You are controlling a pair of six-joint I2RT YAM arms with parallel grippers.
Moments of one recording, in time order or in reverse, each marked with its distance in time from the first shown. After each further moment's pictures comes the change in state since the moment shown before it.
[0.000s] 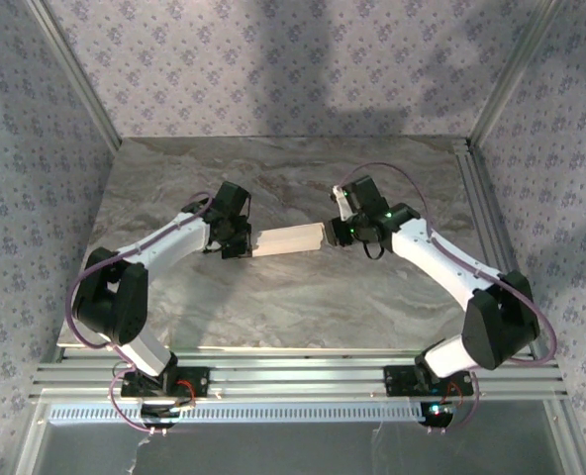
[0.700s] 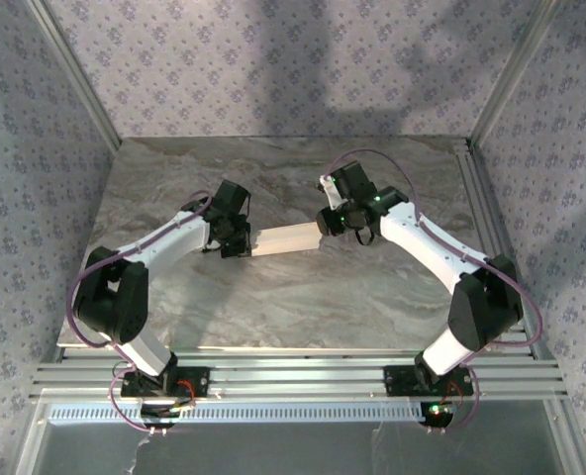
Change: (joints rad) left arm 0.005 0.006 0.011 -0.011 -0.003 0.000; right arm 0.024 0.109 0.163 -0.076 0.005 -0.068
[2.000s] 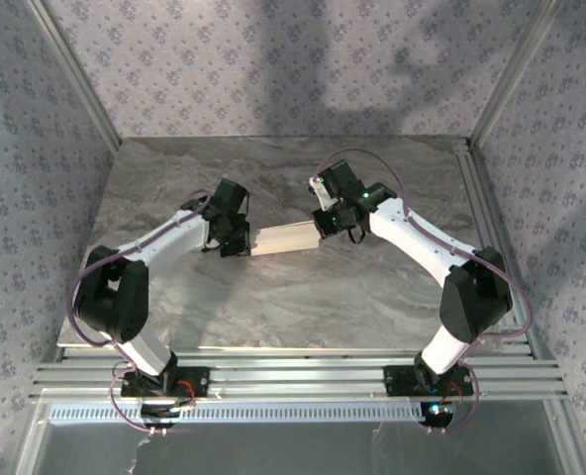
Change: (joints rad) left arm 0.010 0.006 0.008 -0.006 0.008 0.005; right arm 0.035 0.064 0.072 -0.052 0.033 -0.018
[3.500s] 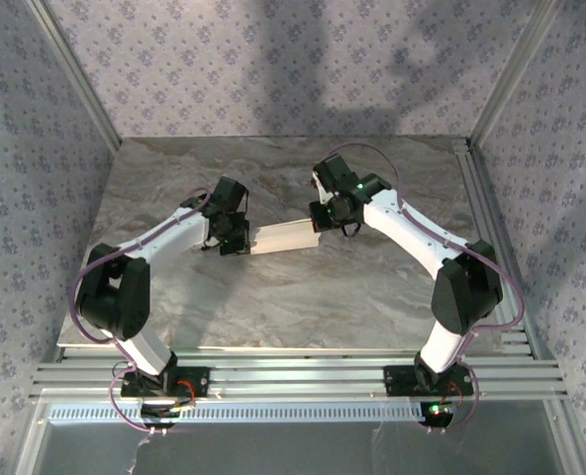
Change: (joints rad) left arm 0.007 0.018 0.020 -0.008 0.011 0.010; right arm 0.007 0.066 0.108 -0.090 -0.001 0.216
